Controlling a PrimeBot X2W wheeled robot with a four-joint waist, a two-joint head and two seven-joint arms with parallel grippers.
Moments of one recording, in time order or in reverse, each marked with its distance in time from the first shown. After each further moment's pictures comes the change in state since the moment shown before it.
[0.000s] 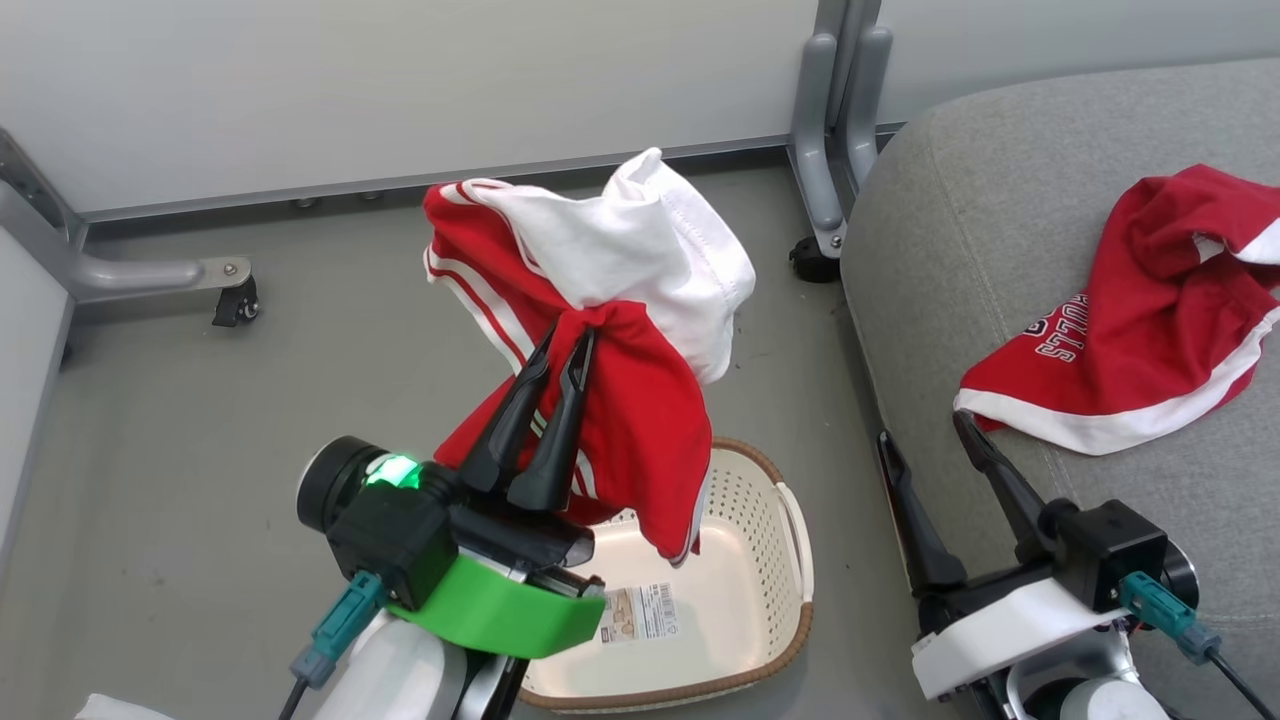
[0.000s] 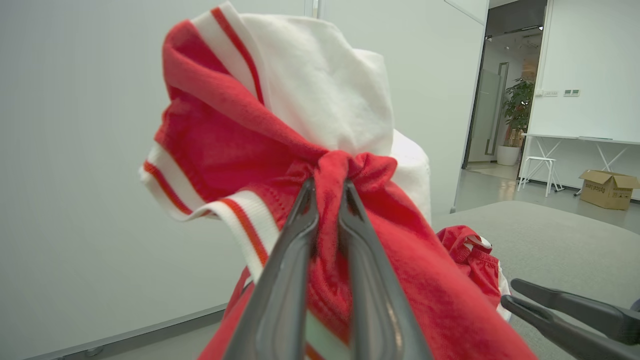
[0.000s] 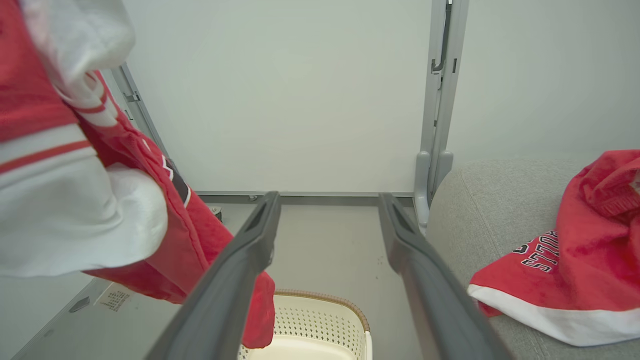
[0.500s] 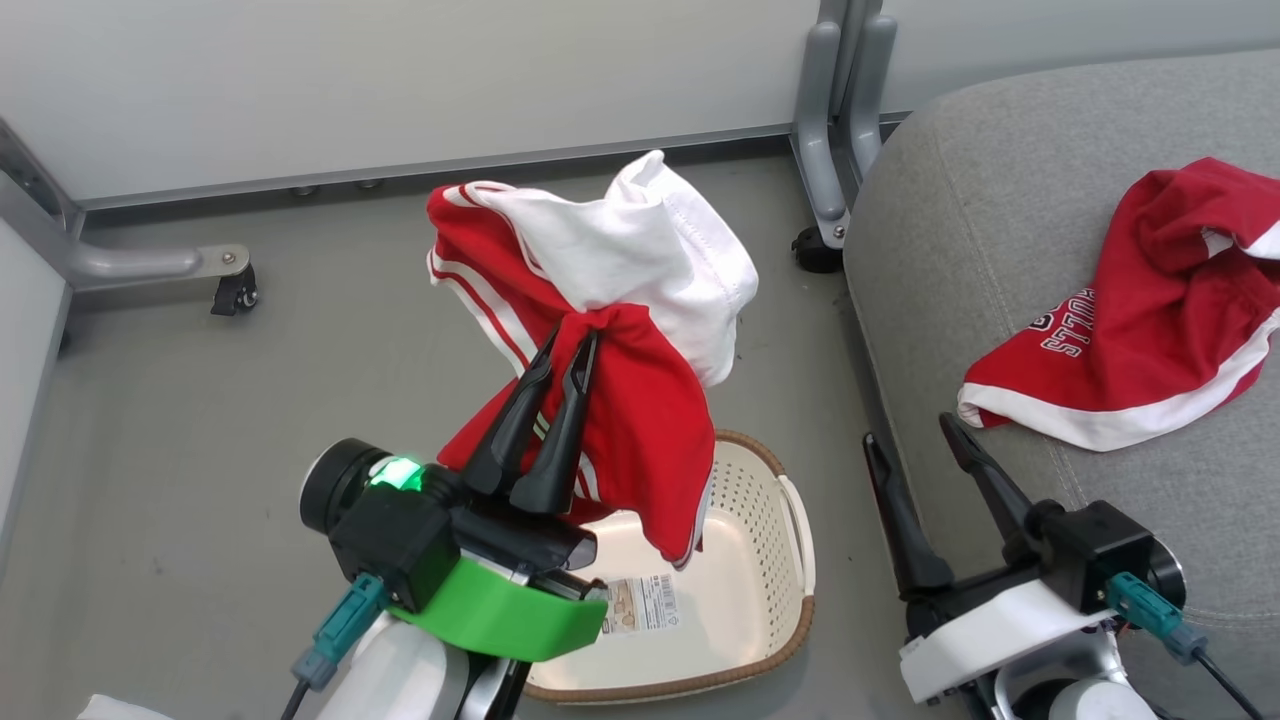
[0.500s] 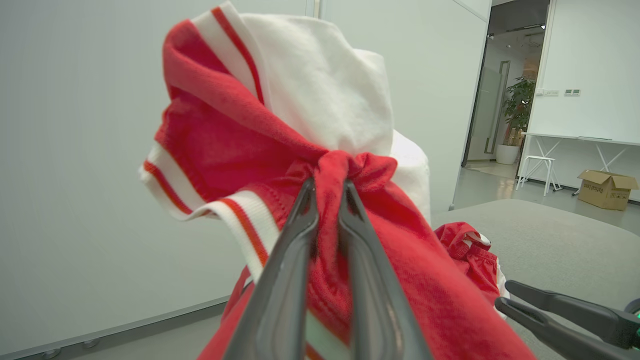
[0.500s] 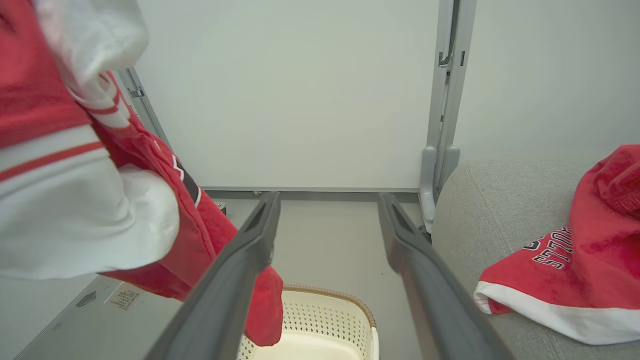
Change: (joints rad) left arm 0.002 0.004 -0.008 -0.004 -0.008 0.004 0.000; right arm 0.001 0.000 0.022 -0.006 0.001 0.000 0.004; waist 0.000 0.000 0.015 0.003
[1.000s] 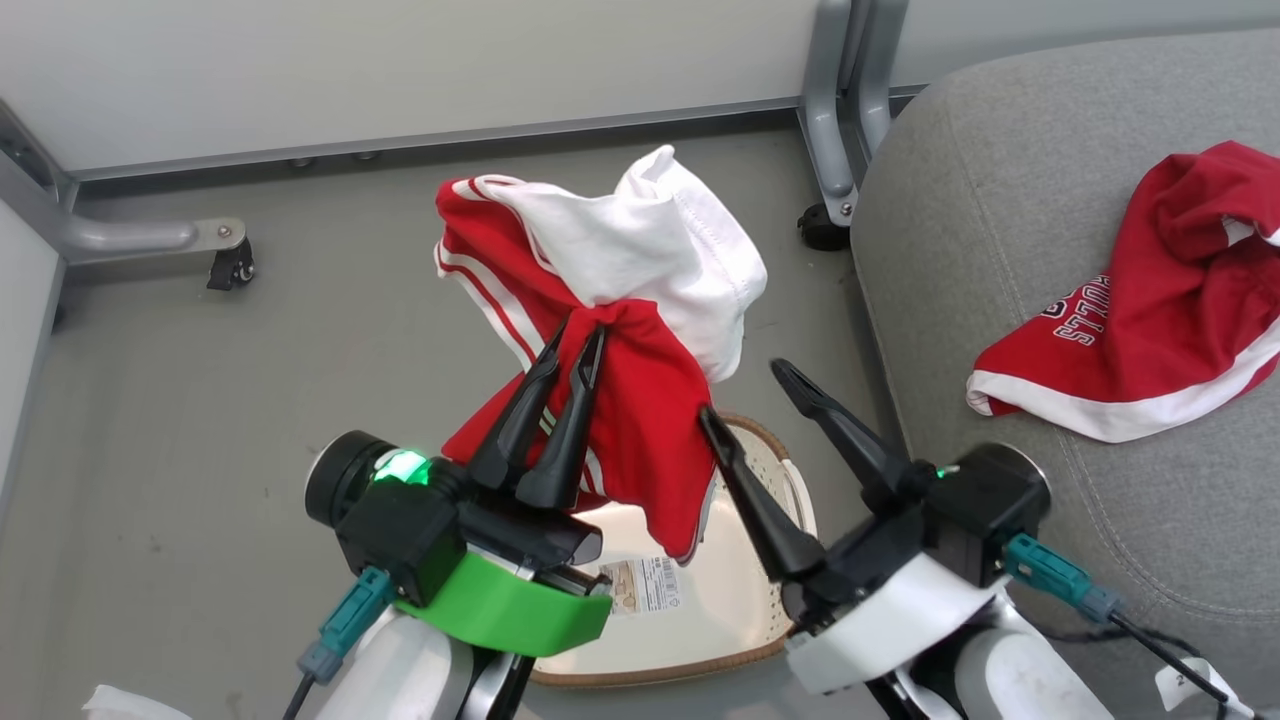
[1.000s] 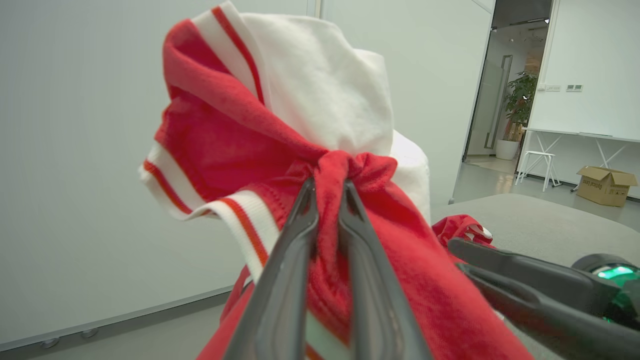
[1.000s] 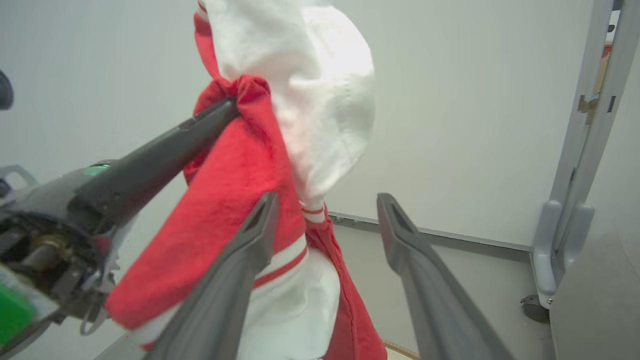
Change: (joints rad) left arm -0.015 -0.002 -0.010 0.005 0.000 -0.001 0.000; right arm -0.162 -0.042 0.262 -0.064 0.084 0.000 0.027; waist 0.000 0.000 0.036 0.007
